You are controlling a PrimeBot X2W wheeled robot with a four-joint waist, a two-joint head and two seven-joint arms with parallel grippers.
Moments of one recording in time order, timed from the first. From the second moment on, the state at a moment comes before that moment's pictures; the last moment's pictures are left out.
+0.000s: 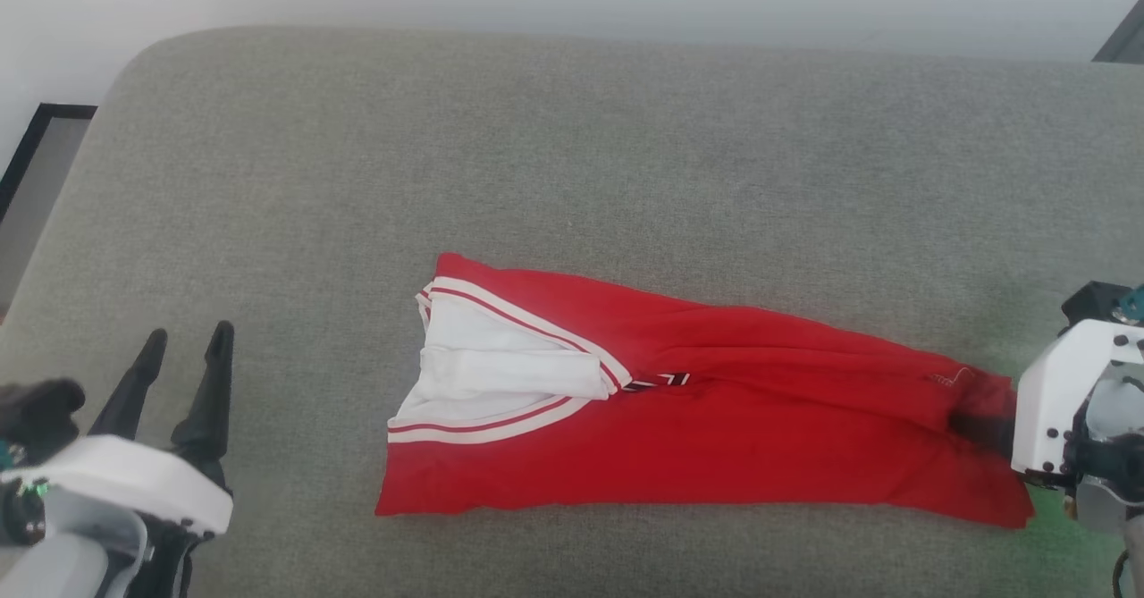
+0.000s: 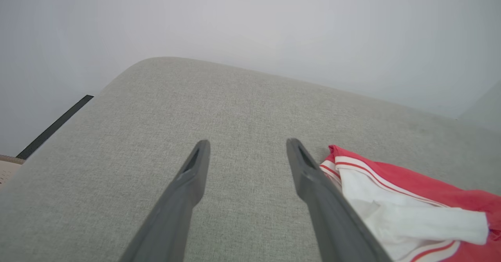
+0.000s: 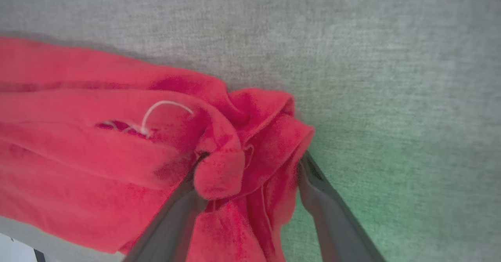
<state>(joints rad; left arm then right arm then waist) -0.18 0.69 -0.37 0.15 -0.99 0.14 -0.26 -0.35 -0.33 -0.07 0.42 0.57 0.13 0.95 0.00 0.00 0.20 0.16</state>
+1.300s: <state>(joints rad) -0.08 0.32 0.05 0.23 -0.67 -0.12 -0.26 -0.53 -0.53 -0.12 0.57 0.62 0.13 0.84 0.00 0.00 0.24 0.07</state>
